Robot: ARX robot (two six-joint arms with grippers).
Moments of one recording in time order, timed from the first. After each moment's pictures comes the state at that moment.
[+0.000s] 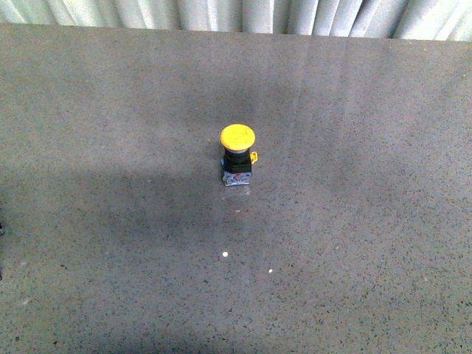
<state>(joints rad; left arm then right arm) 0.00 0.02 0.01 0.00 0.00 -0.01 0.34 1.41 0.80 0.40 0.12 0.04</state>
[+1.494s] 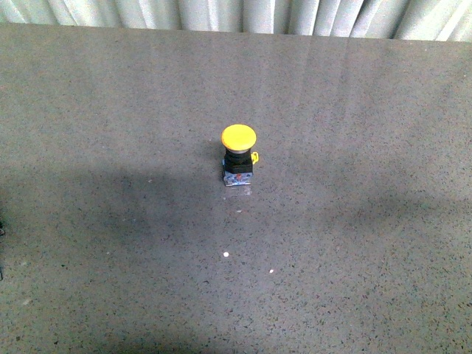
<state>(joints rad) 0.00 0.02 0.01 0.00 0.00 -0.01 0.00 0.55 0.02 0.54 0.00 0.00</state>
